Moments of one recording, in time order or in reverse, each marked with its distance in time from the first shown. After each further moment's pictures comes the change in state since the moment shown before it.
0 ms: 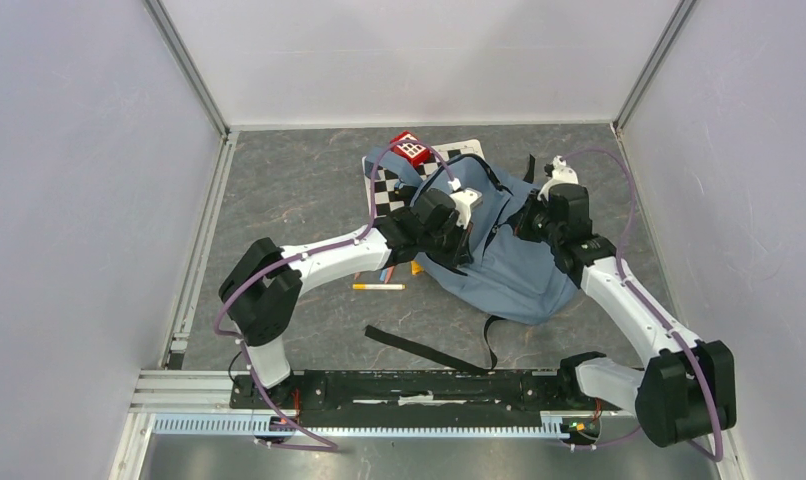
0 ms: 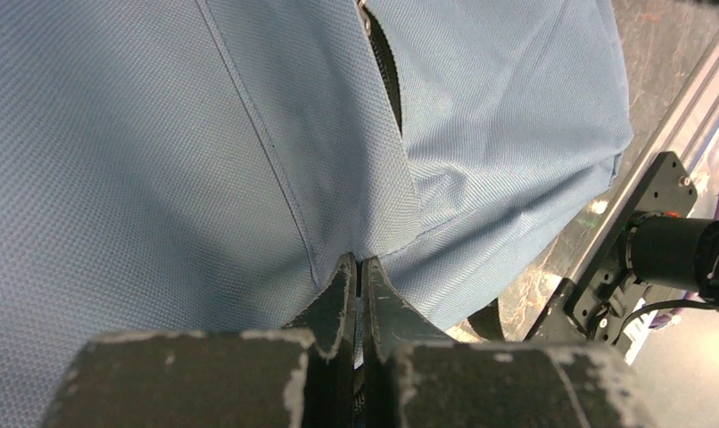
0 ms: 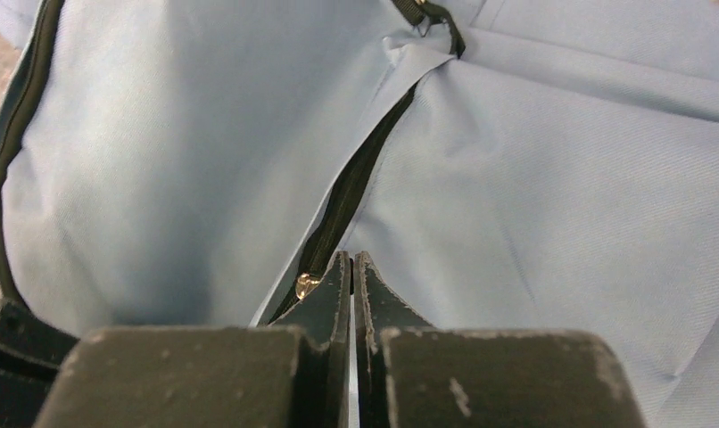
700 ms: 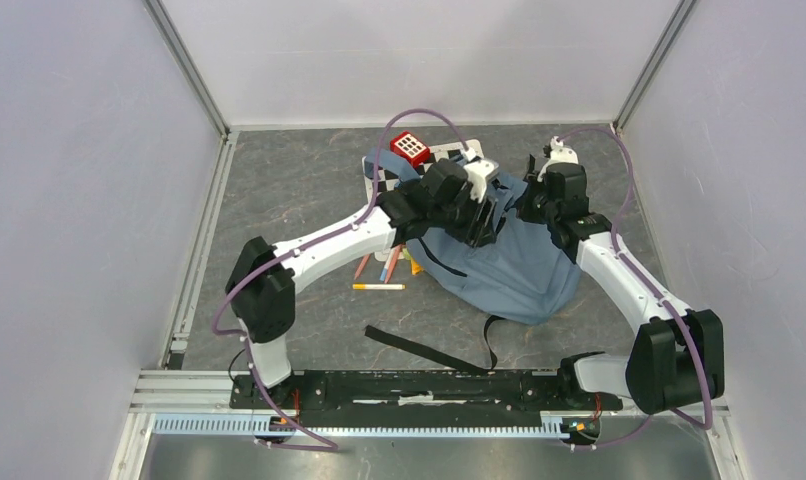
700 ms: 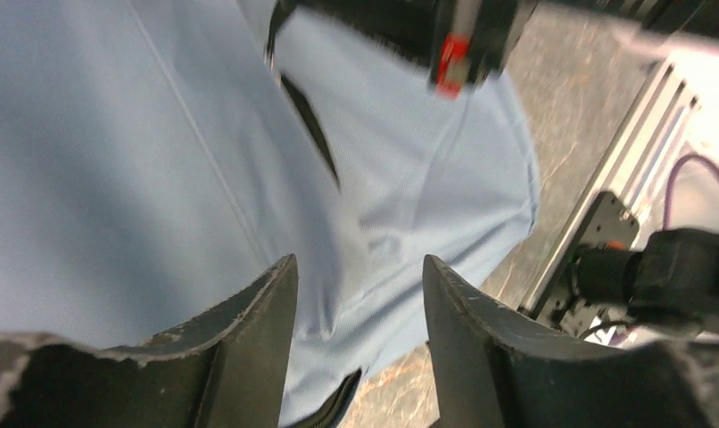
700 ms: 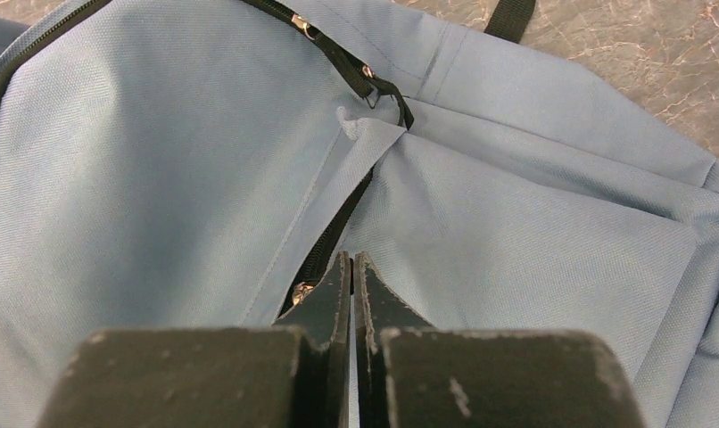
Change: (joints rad) left arm -0.005 0.016 0.229 -0.177 -0.001 0.061; right arm -0.027 0.156 0.156 -0.029 0.098 -0.080
